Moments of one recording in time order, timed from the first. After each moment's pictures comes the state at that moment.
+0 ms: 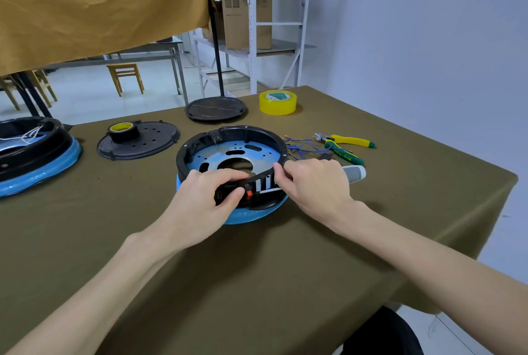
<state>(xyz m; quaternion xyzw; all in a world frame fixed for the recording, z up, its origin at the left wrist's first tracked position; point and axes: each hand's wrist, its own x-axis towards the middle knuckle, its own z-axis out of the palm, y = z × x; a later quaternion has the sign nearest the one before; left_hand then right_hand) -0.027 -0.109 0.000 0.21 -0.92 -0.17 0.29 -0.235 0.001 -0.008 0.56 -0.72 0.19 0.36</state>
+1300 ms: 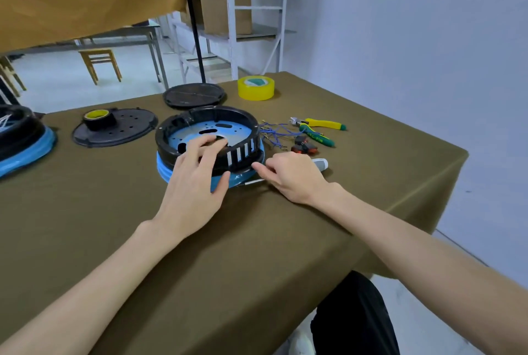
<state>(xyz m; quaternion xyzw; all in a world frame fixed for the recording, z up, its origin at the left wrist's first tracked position) -0.047 -0.092 -0.027 0.18 -0.91 -0.04 0.36 -0.262 0.018 -0.030 0.64 -0.74 0.16 0.15</state>
